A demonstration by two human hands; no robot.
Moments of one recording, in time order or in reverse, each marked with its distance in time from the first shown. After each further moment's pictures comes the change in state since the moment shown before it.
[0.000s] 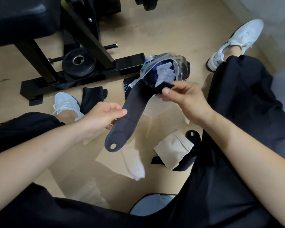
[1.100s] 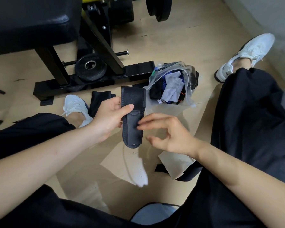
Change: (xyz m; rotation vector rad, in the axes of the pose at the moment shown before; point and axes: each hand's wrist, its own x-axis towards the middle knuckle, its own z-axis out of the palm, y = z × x) left_hand -0.010 0.019 0.007 -0.300 0.220 0.068; right_hand -0.039 0.011 0.053 -0.497 -0.421 -0.337
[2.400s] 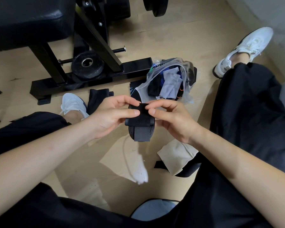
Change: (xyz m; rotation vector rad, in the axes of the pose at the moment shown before) left_hand 0.000 0.002 0.000 -0.181 -0.290 0.034; right_hand 0.013 -0.004 -0.011 0.867 0.188 0.418
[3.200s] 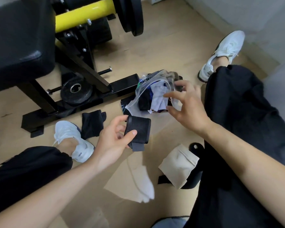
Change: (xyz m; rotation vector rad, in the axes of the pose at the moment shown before) left_hand 0.005 -0.019 0.021 0.428 0.217 0.160; right_hand 0.020 -0.027 -0.079 -1.292 0.492 -0.375
